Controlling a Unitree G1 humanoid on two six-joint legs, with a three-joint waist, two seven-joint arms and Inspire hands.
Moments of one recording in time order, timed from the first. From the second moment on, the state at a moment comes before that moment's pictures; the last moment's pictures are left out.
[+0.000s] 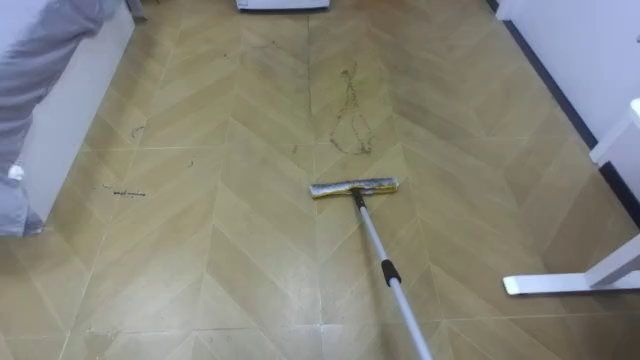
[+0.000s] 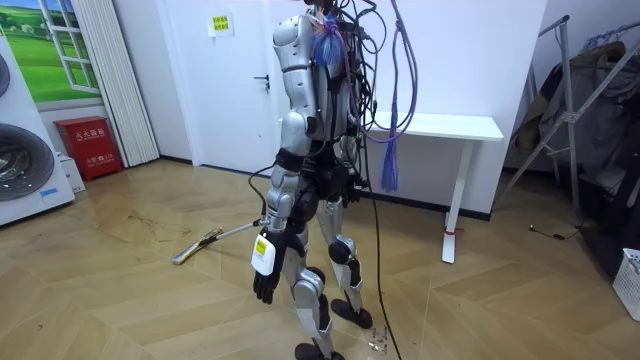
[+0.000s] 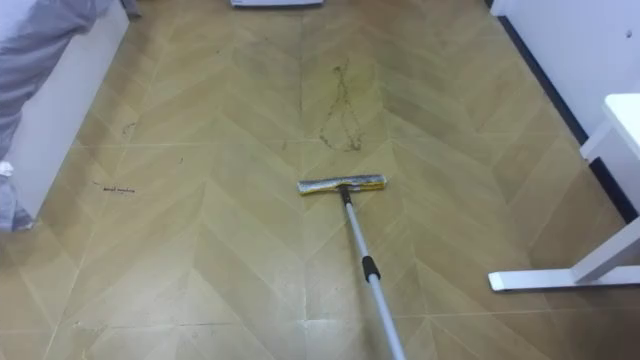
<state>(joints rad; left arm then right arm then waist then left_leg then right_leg) 0.26 0.16 0.03 1.02 0.41 0.25 0.05 0.15 -0.21 0.09 1.22 -0.20 0.24 0.11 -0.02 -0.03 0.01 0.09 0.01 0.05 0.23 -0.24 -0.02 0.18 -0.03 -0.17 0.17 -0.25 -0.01</state>
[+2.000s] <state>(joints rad) 0.06 0.20 -0.08 1.14 0.17 0.20 0.12 -0.33 -0.35 0.14 1.43 0.28 0.18 0.04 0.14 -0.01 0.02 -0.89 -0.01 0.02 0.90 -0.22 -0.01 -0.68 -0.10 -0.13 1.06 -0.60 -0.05</state>
